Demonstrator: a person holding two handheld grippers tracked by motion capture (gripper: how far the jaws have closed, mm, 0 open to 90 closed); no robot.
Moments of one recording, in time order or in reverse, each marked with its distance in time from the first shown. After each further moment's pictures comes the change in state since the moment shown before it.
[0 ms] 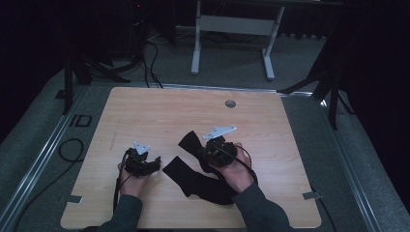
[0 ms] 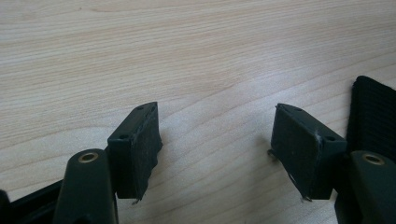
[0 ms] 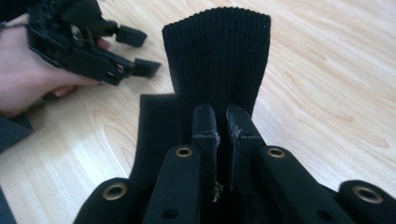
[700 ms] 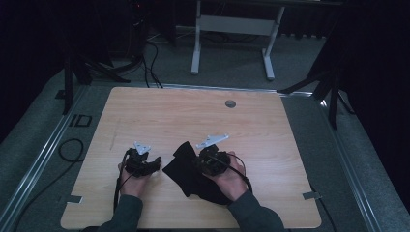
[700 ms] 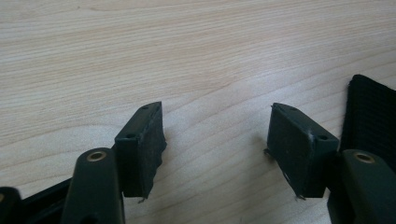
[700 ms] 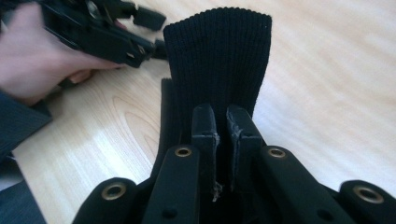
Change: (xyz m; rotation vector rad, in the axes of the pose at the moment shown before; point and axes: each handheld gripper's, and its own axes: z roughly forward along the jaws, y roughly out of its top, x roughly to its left) left arm -0.002 0.001 -0.002 0.009 0.000 0.001; right arm 0.019 -0.015 0.020 0.054 0.040 0.037
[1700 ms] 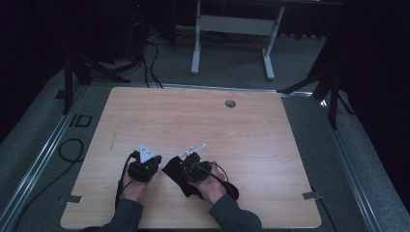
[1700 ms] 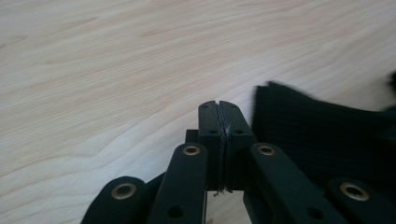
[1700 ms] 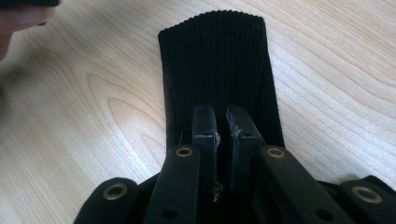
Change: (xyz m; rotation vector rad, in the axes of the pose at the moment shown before) left arm -0.022 0.001 -0.030 -0.105 -0.120 0.132; right arm 0.016 -0.015 0.079 0.150 0.006 0.072
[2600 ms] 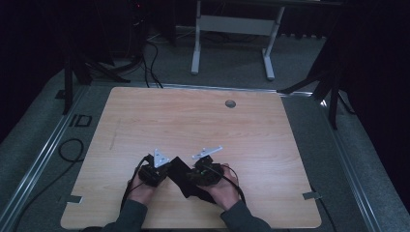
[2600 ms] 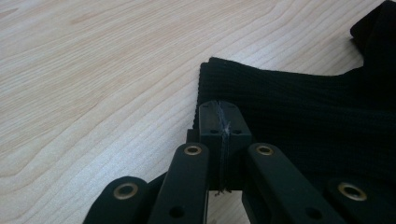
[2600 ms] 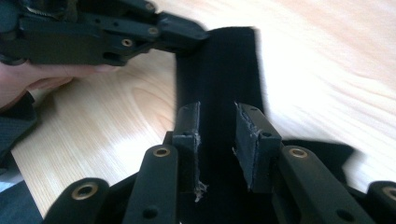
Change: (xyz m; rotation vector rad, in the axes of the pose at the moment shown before) left arm -0.026 -0.002 0.015 0.084 -0.082 0.131; right arm -0.011 -0.021 -0.039 -0.099 0.058 0.011
